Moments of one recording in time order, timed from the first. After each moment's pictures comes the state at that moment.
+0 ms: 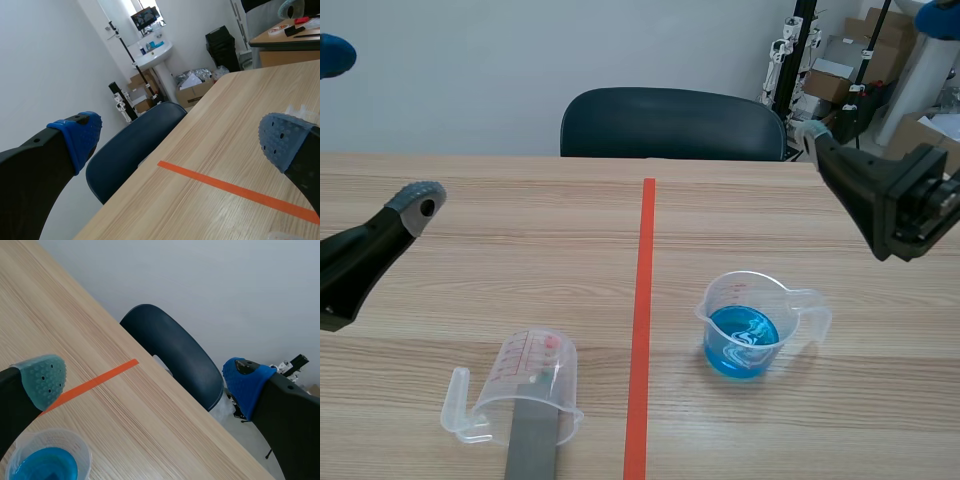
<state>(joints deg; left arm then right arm) 30.5 -53.8 -1.3 106.4 -8.3 -19.1 -47.8 -30.3 33.1 16.2 124.3 6.5 27.2 8.1</state>
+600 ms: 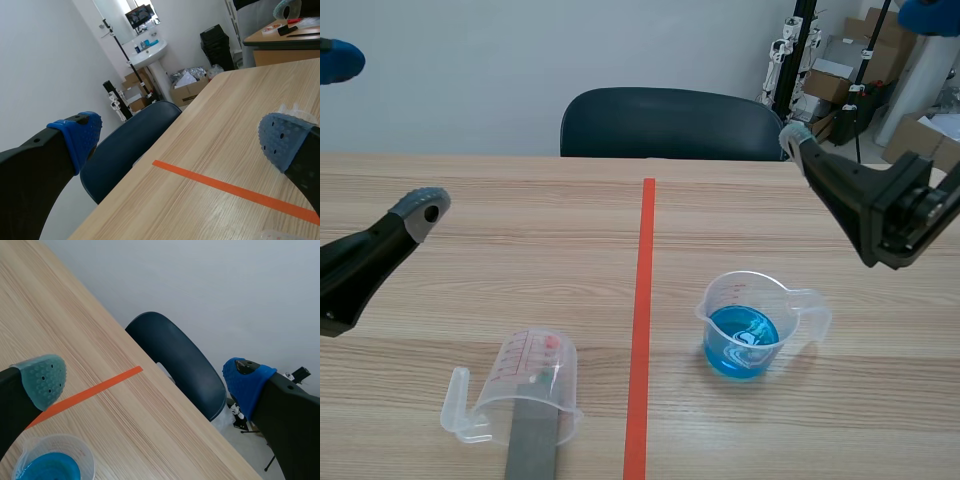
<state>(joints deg) 30.5 -53.8 -1.3 106.8 -8.2 -20.4 -46.9 -33.0 41.4 11.3 125.3 7.8 18.9 10.8</state>
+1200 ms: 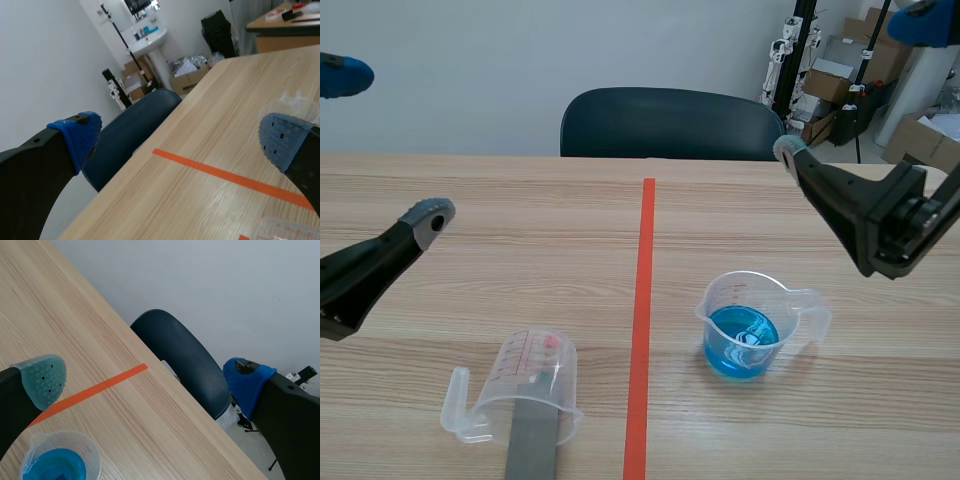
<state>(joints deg) 30.6 -53.8 -1.3 106.7 -8.2 -20.4 -42.4 -33.0 41.4 11.0 125.3 7.8 19.8 10.1</state>
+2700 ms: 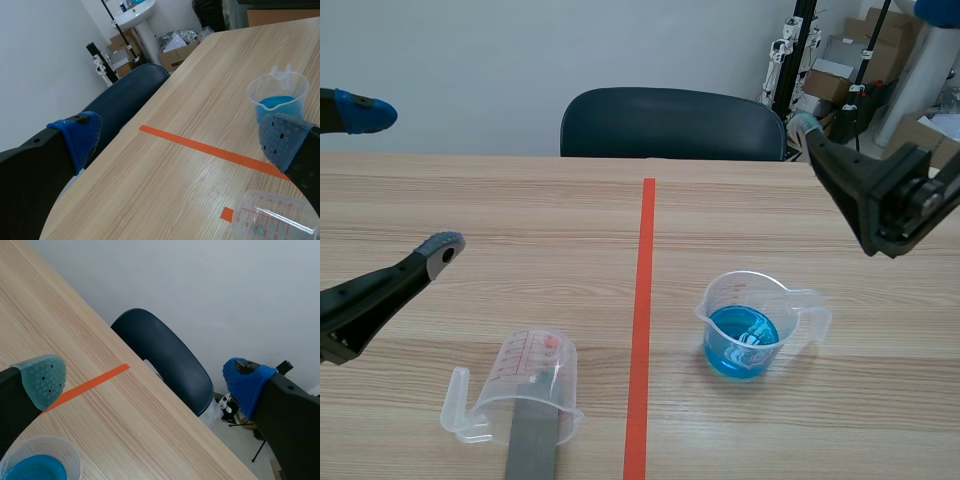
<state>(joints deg) 30.7 -53.8 -0.8 106.7 -8.0 -23.0 -37.6 -33.0 41.4 11.0 125.3 6.9 14.9 10.1</state>
